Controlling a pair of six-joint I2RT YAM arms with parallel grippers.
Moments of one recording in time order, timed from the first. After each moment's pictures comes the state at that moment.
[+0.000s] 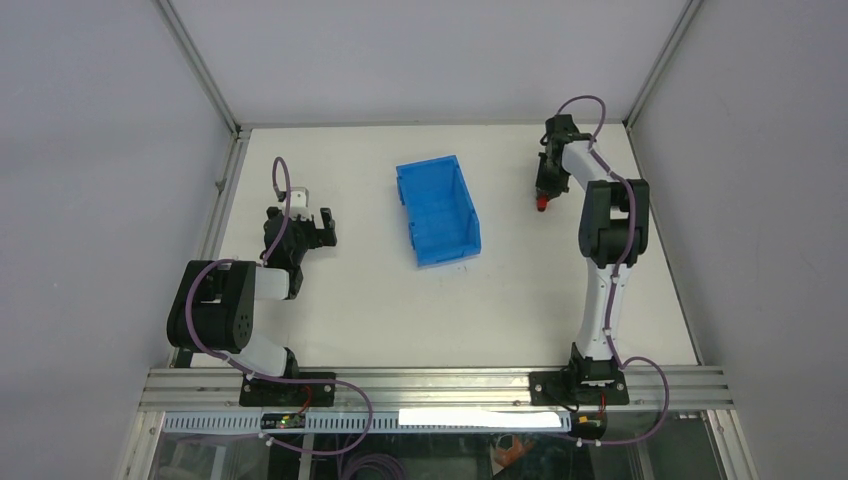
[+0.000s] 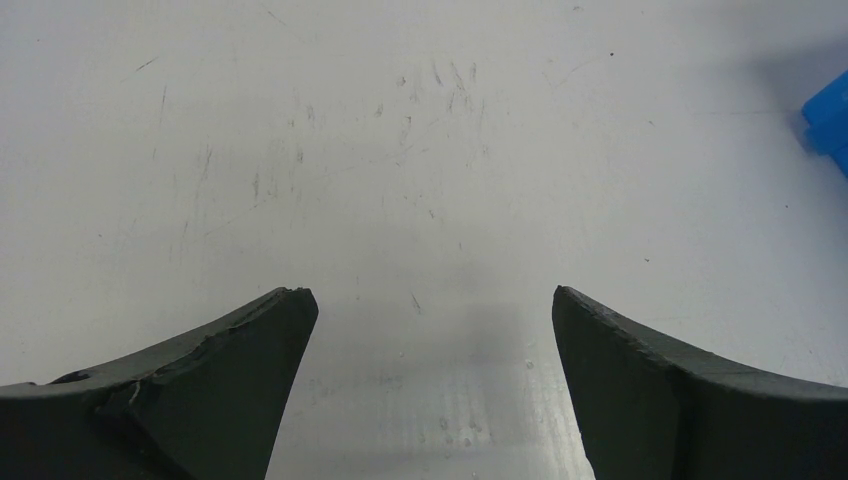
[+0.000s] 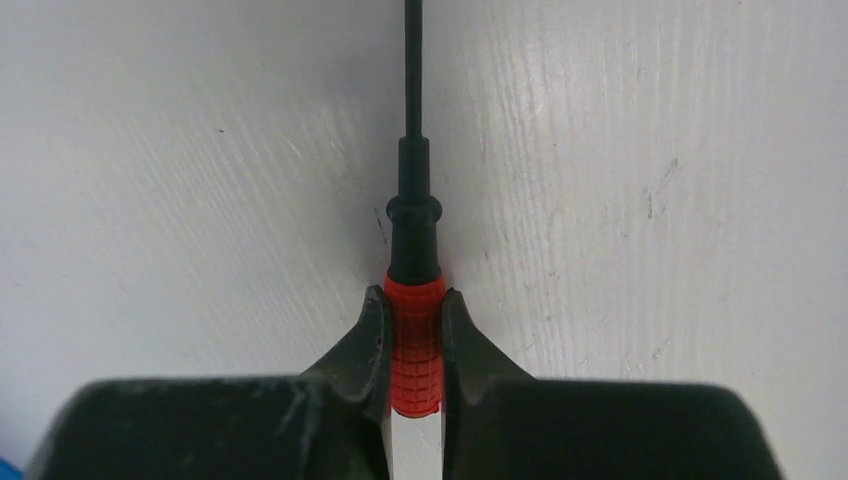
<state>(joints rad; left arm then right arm) -0.03 1.54 0.39 0.84 -0.03 -0.03 0.06 2.21 1.78 -0.76 0.10 0.23</state>
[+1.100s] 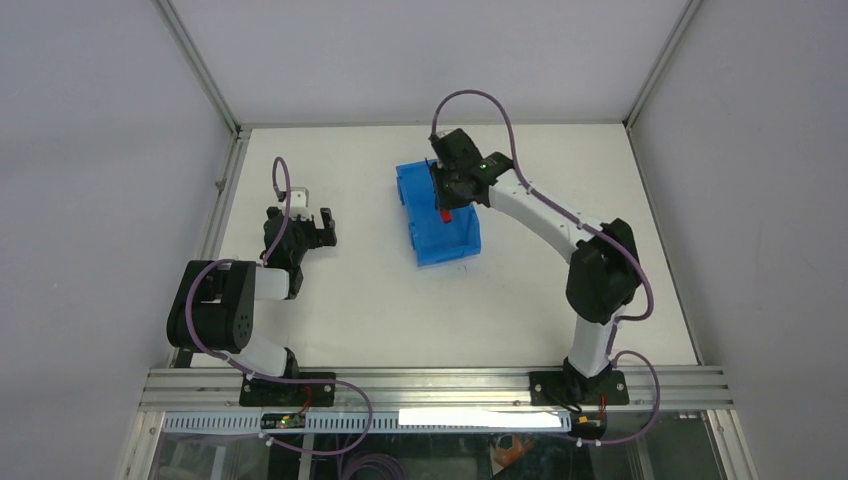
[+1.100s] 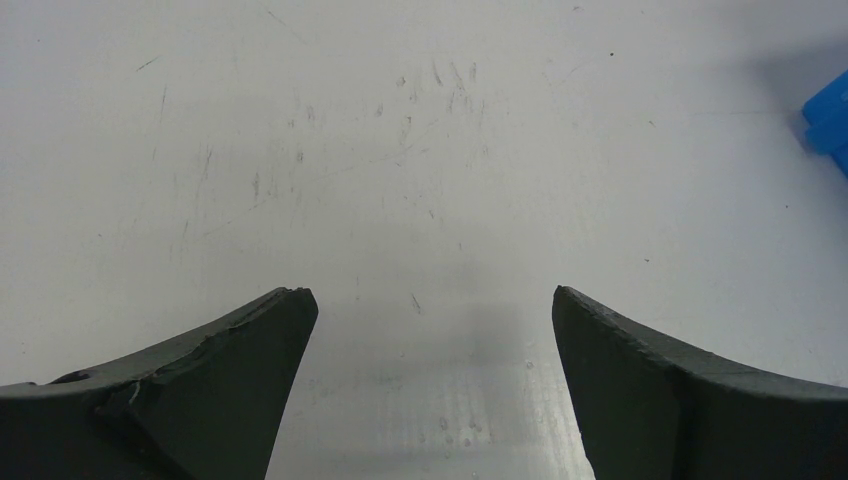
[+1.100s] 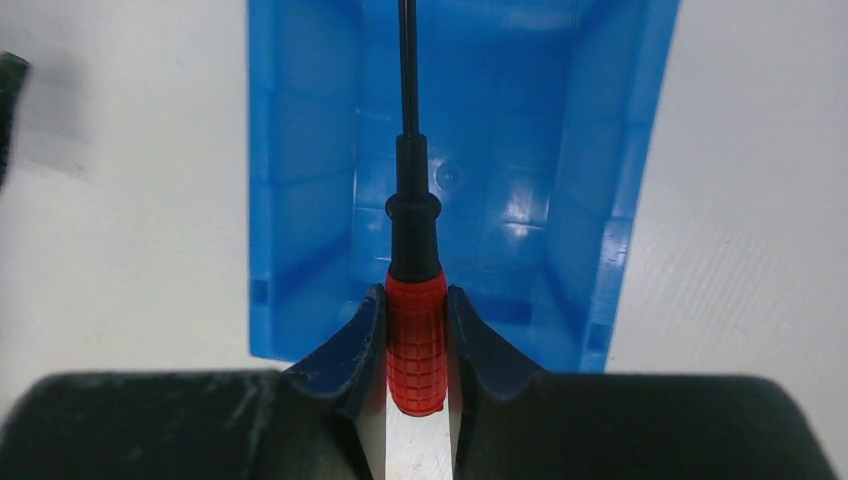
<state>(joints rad) -0.03 1.54 0.39 0.84 -0.03 -0.03 0.67 1.81 1.68 -0.73 0.11 0.31</state>
